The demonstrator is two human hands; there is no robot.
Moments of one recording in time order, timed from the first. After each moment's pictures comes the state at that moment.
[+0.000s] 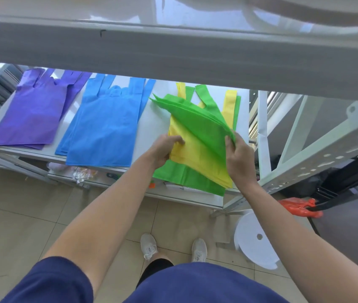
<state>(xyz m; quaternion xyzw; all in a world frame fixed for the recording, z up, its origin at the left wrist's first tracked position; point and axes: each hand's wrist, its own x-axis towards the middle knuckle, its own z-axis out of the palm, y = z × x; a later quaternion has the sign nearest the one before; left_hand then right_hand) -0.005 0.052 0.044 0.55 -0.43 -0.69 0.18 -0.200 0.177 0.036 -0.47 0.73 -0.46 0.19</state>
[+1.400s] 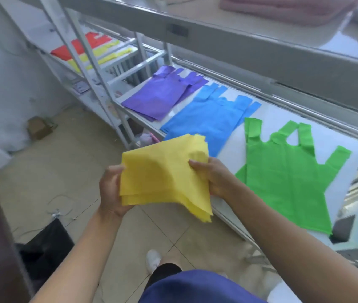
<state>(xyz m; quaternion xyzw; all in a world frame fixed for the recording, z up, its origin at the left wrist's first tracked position) 0.288 0.269 0.111 0.24 -0.16 -0.73 0.62 0.051 0.151 0.076 -0.35 0.43 -0.26 0.79</state>
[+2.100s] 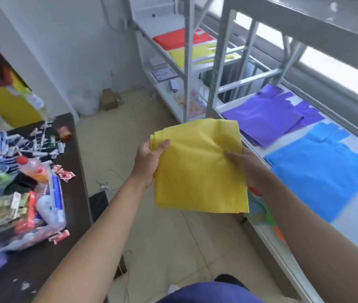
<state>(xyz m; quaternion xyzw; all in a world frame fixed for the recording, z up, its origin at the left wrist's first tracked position) 0.613 0.270 0.118 0.59 -0.18 -0.41 0.67 0.380 0.100 0.111 -0.50 0.43 -0.19 0.73</state>
